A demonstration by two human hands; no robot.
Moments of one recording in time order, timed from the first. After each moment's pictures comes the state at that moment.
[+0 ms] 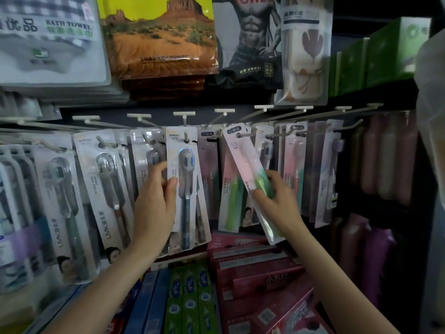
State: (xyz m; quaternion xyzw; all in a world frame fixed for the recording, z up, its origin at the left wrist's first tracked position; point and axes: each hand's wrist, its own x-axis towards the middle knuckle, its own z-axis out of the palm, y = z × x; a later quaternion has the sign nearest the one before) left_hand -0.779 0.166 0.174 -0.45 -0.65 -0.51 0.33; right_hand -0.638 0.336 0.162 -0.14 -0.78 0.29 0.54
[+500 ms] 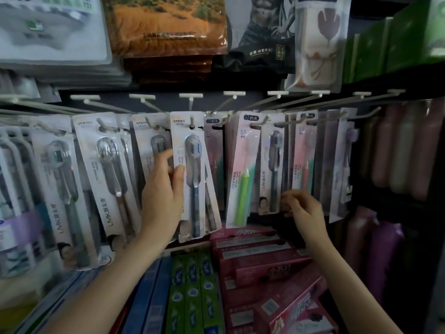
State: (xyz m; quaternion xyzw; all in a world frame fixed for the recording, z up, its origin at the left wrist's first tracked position) left_hand -0.779 0.172 0.170 -0.44 -0.64 -0.53 0.33; right_hand -0.625 0.372 0.108 -0.24 -0.68 0.41 0.56
